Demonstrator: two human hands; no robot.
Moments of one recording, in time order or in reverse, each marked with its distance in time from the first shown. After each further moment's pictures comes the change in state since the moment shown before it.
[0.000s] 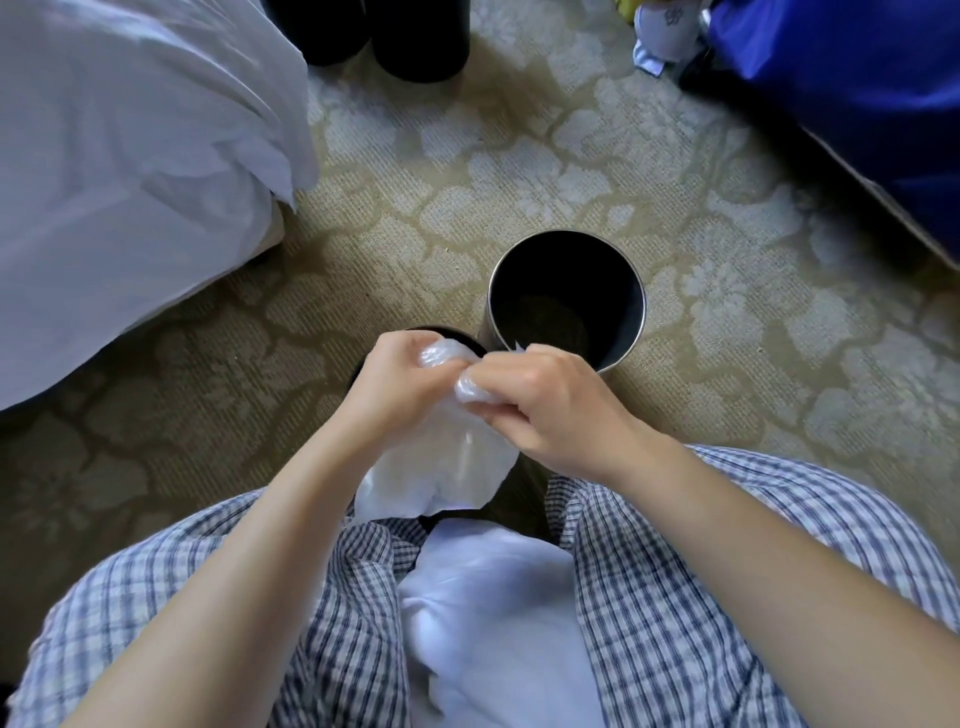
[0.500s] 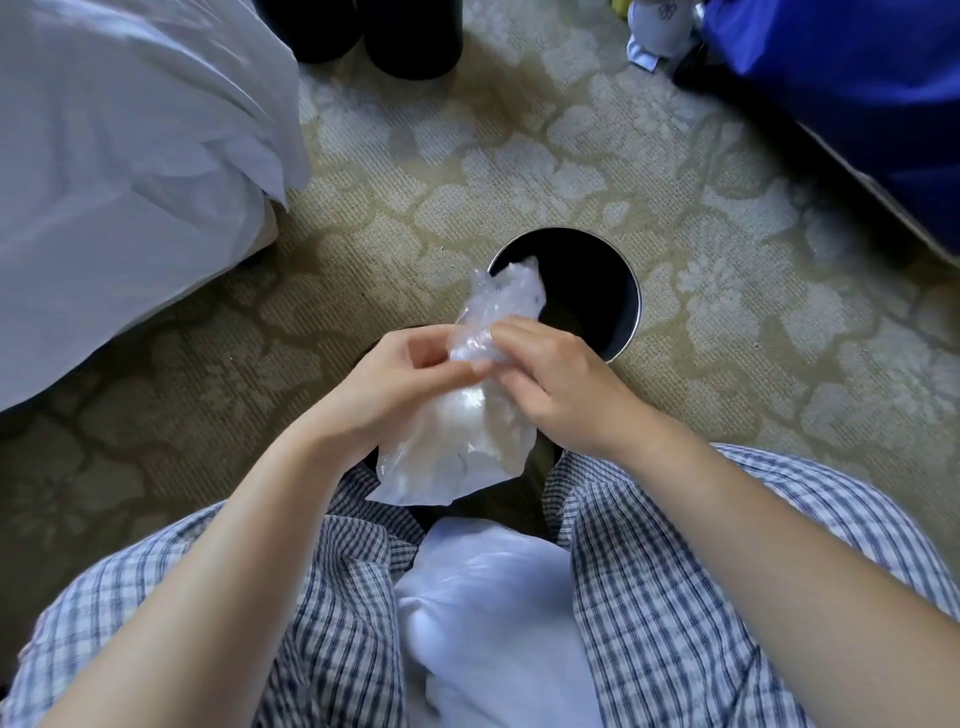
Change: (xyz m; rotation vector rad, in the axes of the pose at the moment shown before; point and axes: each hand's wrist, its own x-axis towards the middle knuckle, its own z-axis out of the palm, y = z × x) left_hand 0.002 -0.004 -0.005 -0.346 -0.318 0.058; right_hand 0.002 0.013 -0.005 0.215 -0.038 0.259
